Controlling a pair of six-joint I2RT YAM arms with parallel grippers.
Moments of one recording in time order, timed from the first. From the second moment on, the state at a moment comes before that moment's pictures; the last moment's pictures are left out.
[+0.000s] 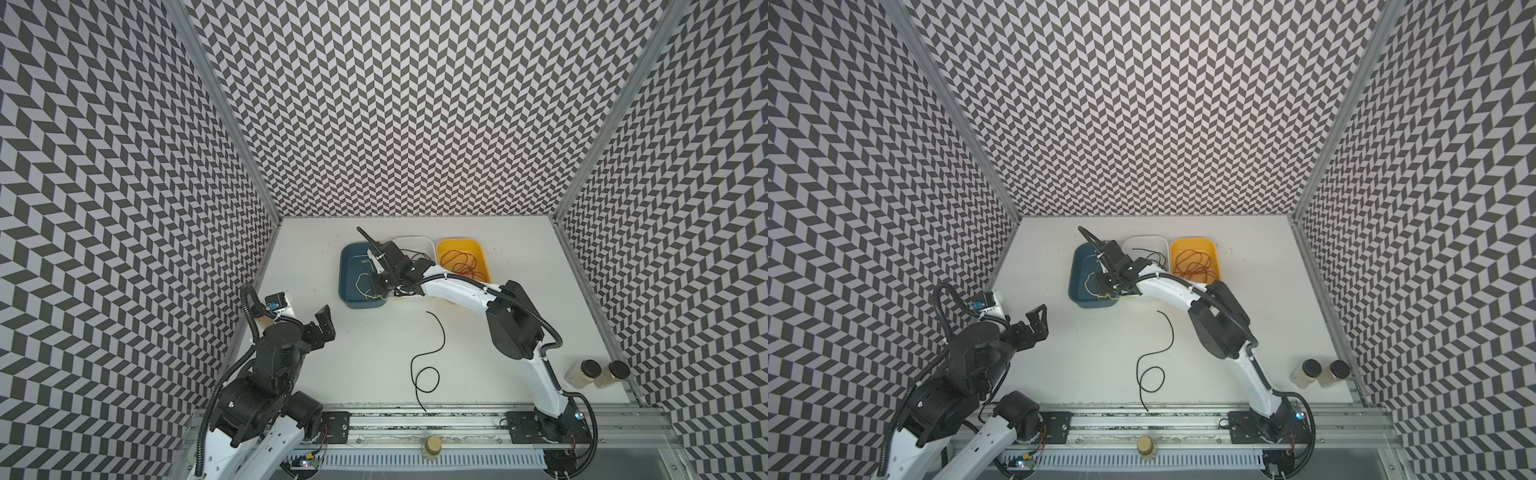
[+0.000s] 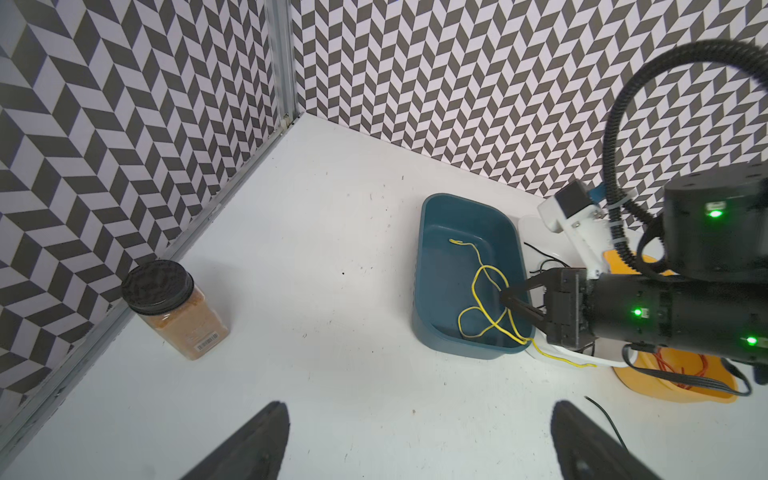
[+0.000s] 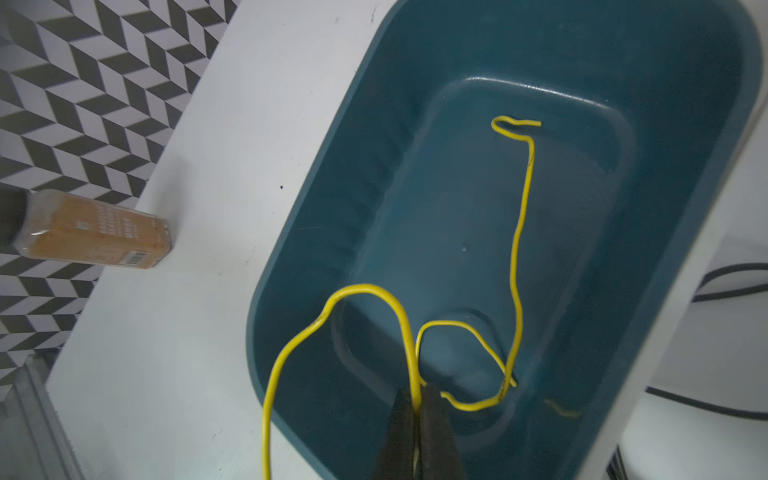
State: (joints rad) left arm -0.43 0.37 0.74 -0.79 -0.34 -0.47; right arm 0.82 2.25 1.88 -0.35 -0.07 0.47
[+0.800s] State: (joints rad) left arm -0.43 0.37 0.74 -0.79 -0.34 -0.47; right arm 0.83 2.59 2.50 -0.59 0.05 0.40
